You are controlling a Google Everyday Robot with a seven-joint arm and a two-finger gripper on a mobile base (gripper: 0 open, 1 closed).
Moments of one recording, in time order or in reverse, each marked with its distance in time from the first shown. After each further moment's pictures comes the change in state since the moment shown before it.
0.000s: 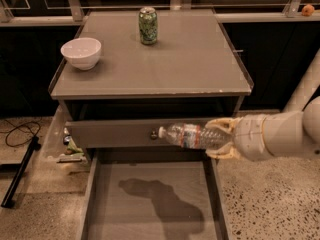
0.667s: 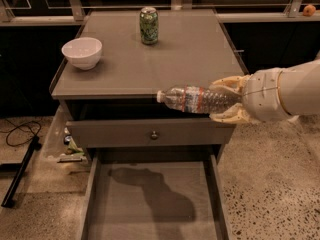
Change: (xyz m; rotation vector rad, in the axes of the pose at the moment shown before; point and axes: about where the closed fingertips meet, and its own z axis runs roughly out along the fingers) arm -0.052 -0.075 -0.061 0.081 -0.011 -0.090
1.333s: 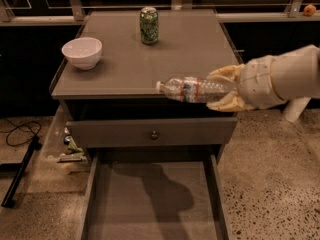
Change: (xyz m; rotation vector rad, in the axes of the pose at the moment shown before) arm 0.004 -0.025 0.013 -0.005 -0.003 0.004
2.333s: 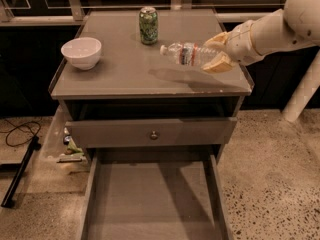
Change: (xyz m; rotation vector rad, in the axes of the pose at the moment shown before) arm 0.051 -0.124 0.065 0.011 -0.024 0.136
